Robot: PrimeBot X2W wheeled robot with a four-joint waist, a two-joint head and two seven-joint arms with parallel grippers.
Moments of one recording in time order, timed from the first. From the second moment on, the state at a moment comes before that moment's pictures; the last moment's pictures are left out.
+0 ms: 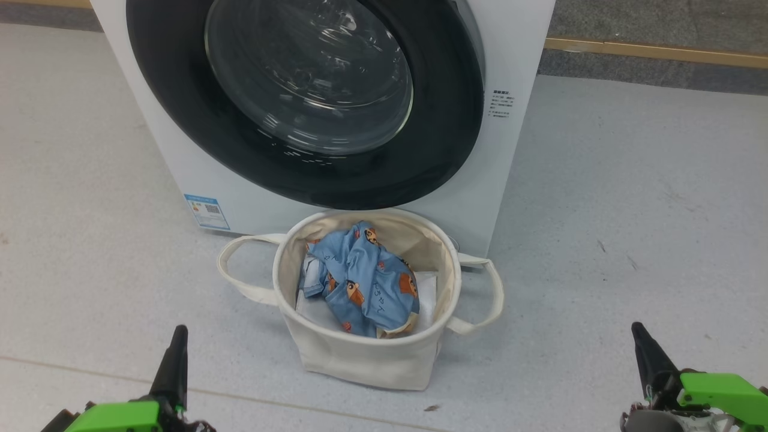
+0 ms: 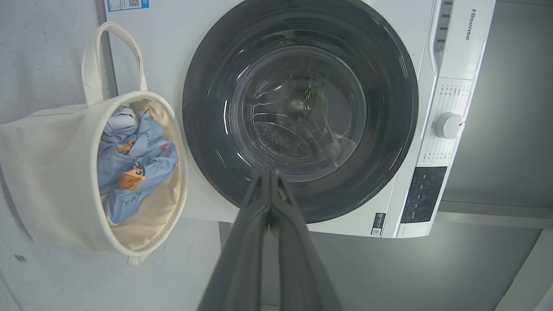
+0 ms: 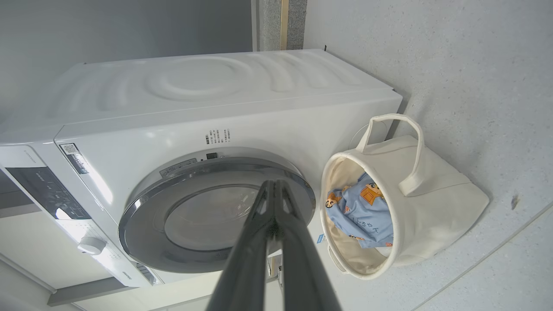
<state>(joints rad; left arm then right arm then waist) -0.08 0.04 0.08 0.28 -1.61 -0.12 0.11 -0.06 -0.05 -0.13 0.28 1.61 0.13 0.10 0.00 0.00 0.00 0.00</state>
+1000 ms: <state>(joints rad) -0.08 0.04 0.08 0.28 -1.61 -0.12 0.11 -0.06 -0.05 -0.13 0.28 1.61 0.13 0.10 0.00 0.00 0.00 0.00</state>
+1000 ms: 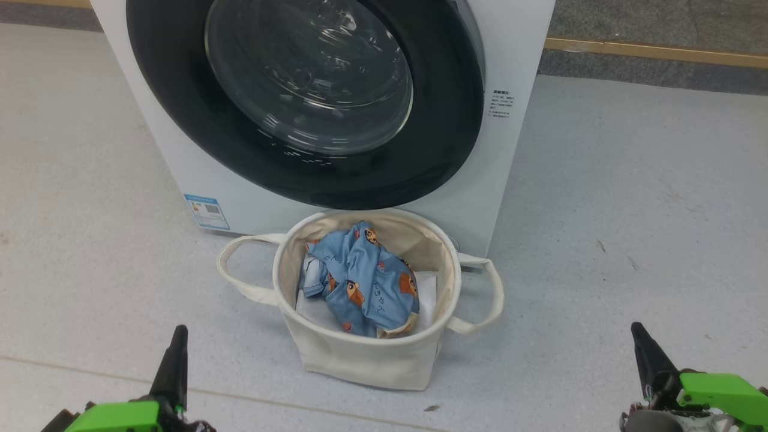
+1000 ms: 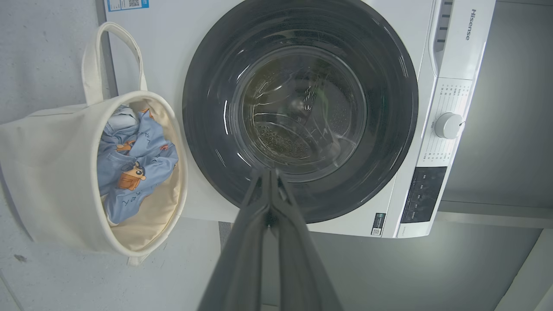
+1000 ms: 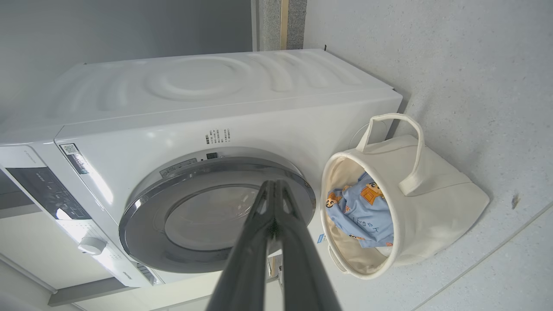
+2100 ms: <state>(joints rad) -0.08 0.04 0.08 0.28 -1.61 -0.12 0.11 -0.06 -0.04 -0.13 0.28 1.61 0.13 0.11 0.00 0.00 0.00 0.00</state>
